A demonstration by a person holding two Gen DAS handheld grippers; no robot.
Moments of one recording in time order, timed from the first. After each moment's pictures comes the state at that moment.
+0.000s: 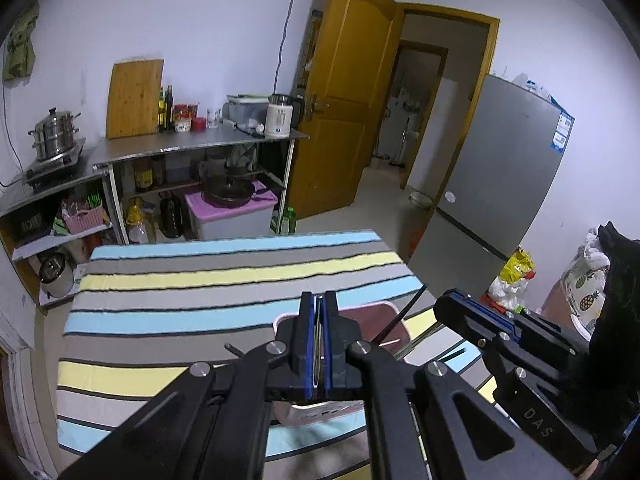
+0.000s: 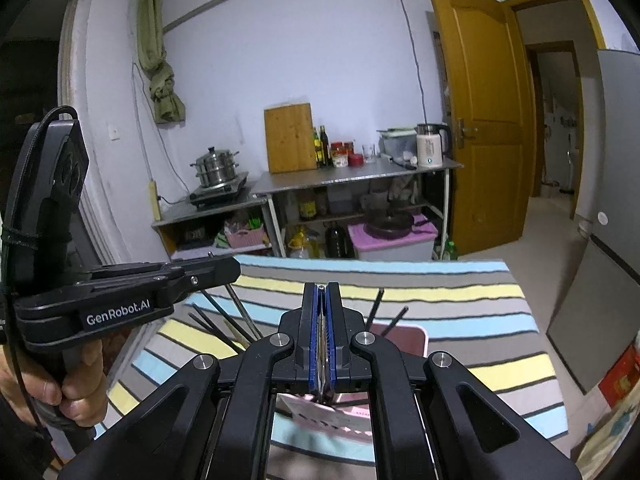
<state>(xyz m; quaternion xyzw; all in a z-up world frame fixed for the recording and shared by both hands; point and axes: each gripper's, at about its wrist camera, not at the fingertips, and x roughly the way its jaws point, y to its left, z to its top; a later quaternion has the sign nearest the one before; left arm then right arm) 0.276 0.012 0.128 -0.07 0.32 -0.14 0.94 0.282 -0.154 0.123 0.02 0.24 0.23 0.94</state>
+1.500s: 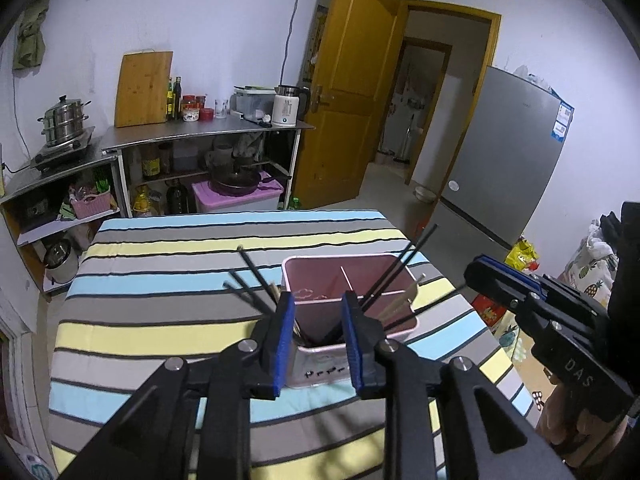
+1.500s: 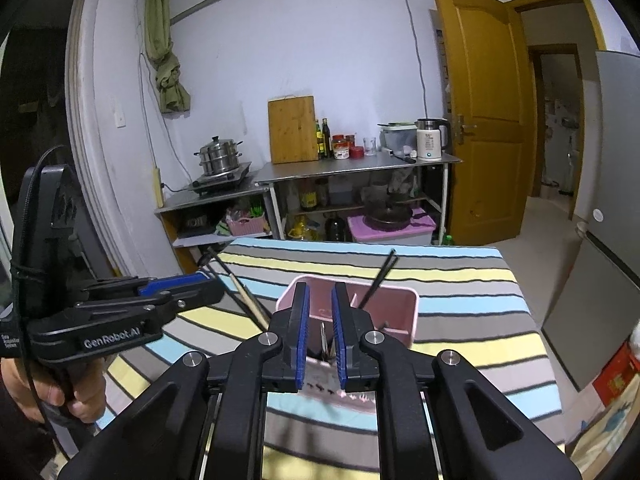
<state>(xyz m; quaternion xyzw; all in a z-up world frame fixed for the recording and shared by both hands) 0.228 0.018 0.101 -0.07 0.32 -0.13 0.94 0.241 -0.172 0.117 0.00 0.24 0.23 0.94</state>
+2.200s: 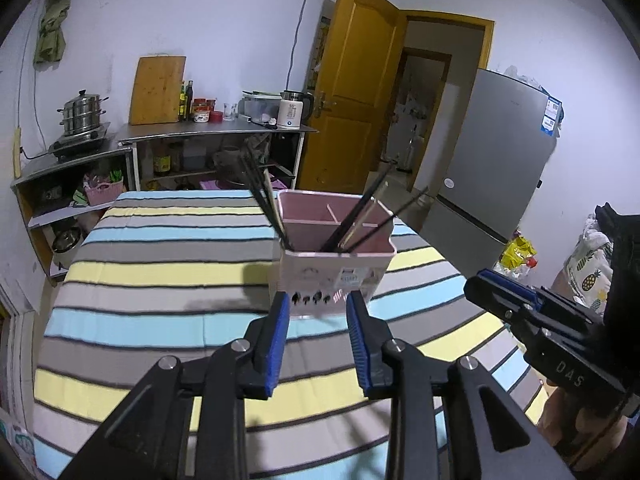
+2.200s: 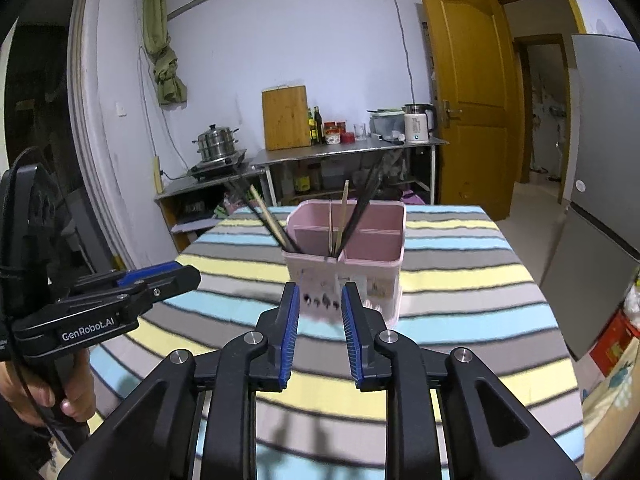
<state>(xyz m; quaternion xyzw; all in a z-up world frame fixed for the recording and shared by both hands) 0.138 0.009 0.058 -0.07 0.29 -0.11 0.95 0.155 -0.191 0.065 0.01 0.26 0.21 0.94</state>
